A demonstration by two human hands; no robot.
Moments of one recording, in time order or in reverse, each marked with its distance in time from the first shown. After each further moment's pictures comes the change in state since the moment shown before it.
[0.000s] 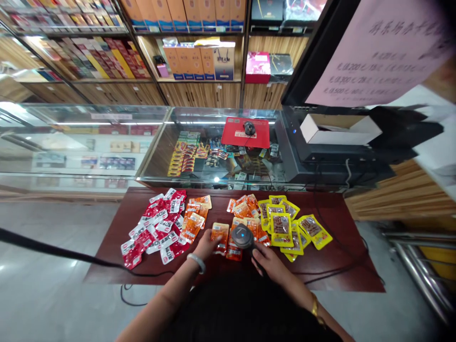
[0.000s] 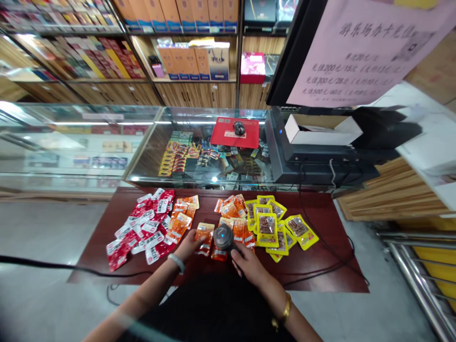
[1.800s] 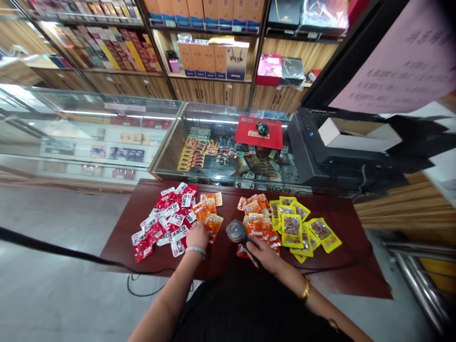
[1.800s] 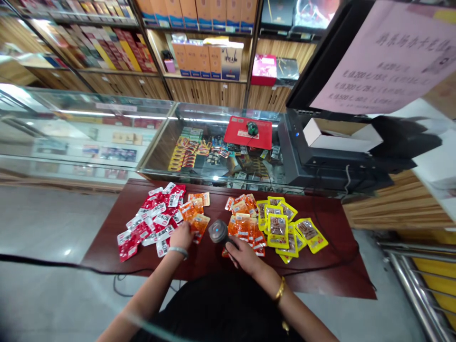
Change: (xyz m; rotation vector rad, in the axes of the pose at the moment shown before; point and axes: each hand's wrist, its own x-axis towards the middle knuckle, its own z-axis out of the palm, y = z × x) left_hand 0.006 -0.006 -0.070 0.872 0.262 -0.048; right_hand 0.030 -0.023 0.053 -0.196 -0.089 -0.024
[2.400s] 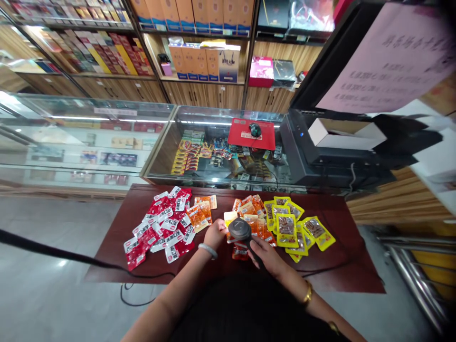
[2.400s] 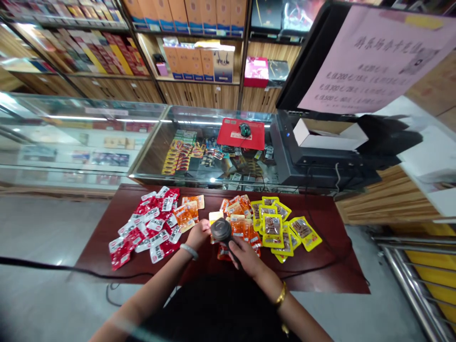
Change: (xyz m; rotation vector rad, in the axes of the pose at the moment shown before) left_hand 0.003 0.073 0.027 -0.685 -0.113 0.333; right_hand -0.007 0.010 -0.015 0.223 0.086 0.017
